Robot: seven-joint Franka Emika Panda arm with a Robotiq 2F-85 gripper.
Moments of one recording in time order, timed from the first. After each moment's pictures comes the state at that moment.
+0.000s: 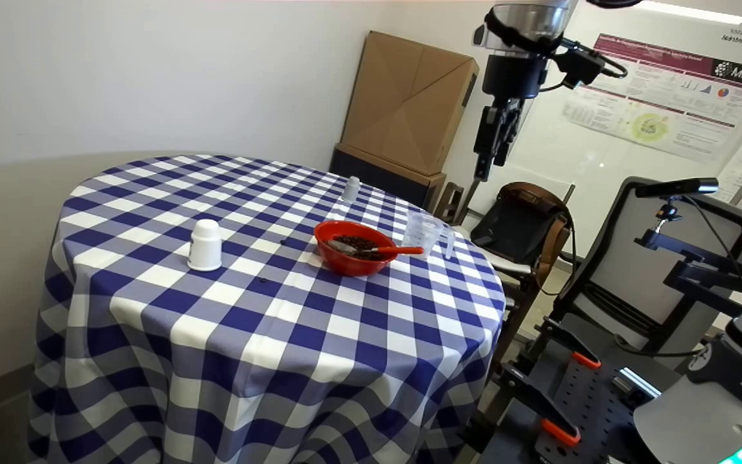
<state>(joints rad) -0.06 -0.35 0.12 -2.61 -0.29 2.16 0.06</state>
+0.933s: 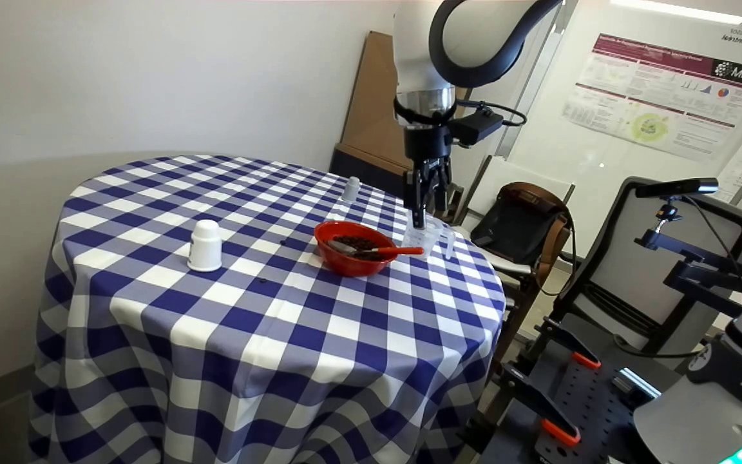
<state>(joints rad) -0.02 0.20 0.06 -2.29 -0.36 2.16 0.16</state>
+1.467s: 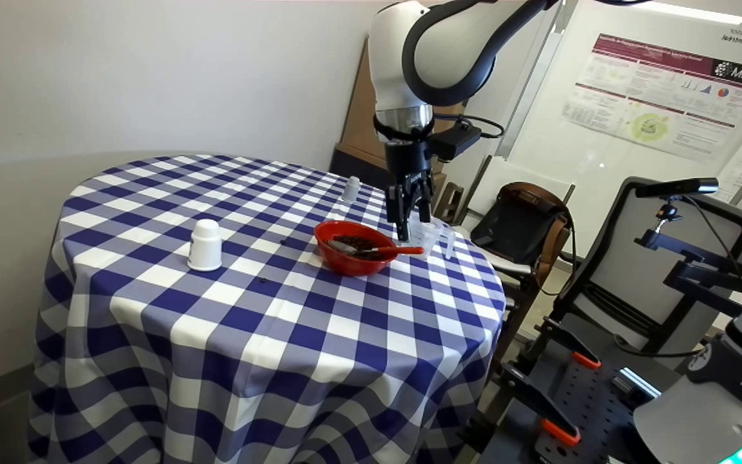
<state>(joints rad) 0.03 0.31 0.04 -2.21 -0.36 2.16 0.16</state>
